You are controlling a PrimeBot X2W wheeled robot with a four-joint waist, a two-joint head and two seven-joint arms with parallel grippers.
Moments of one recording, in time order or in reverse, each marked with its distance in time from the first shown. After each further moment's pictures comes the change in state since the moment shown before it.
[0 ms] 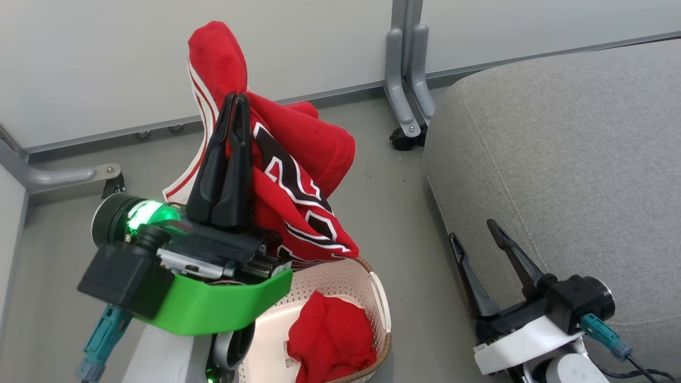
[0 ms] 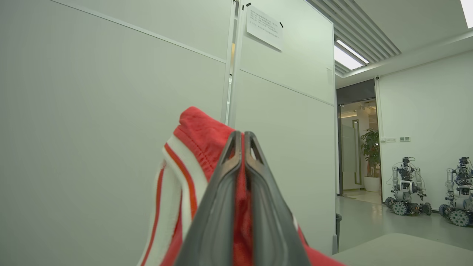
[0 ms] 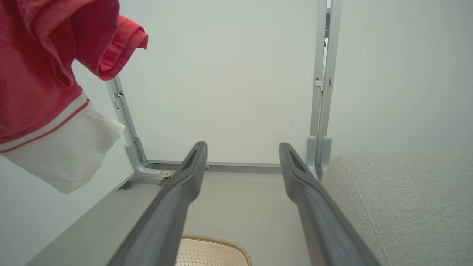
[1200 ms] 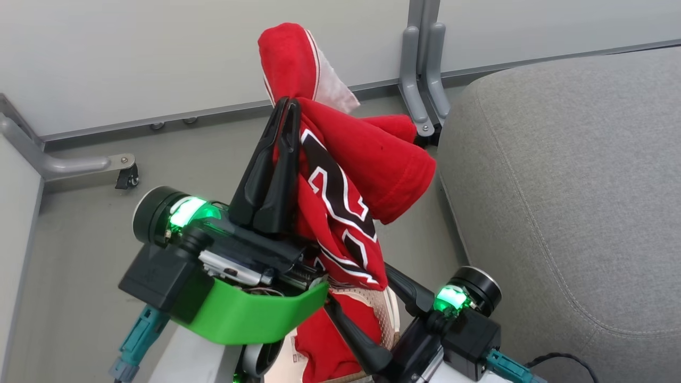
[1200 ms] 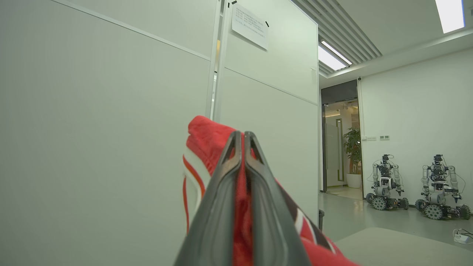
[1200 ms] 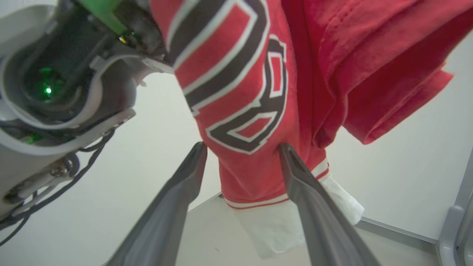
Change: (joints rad) left arm -0.030 0.000 -0.105 0.000 -0.021 0.009 0.000; right arm -0.122 0.003 0.415 -0.128 -0.008 0.000 0.000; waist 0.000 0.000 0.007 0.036
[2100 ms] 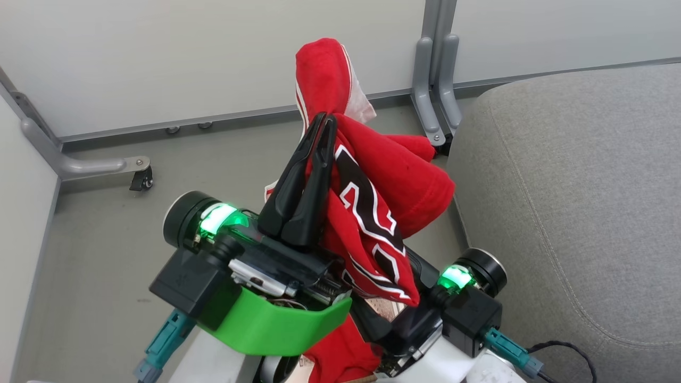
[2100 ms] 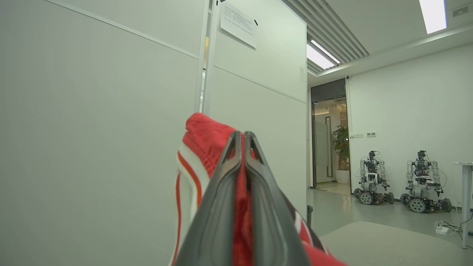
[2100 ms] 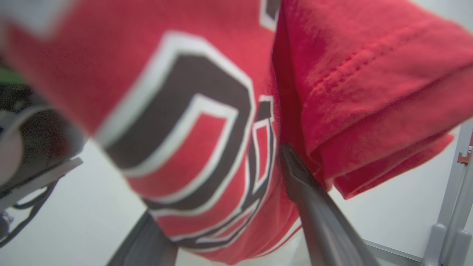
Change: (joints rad) left arm 0.000 0.000 -0.073 0.009 -0.017 -0.005 0.000; right arm -0.021 0.085 -0.090 0.036 -0.063 0.000 0.000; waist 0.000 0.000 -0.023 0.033
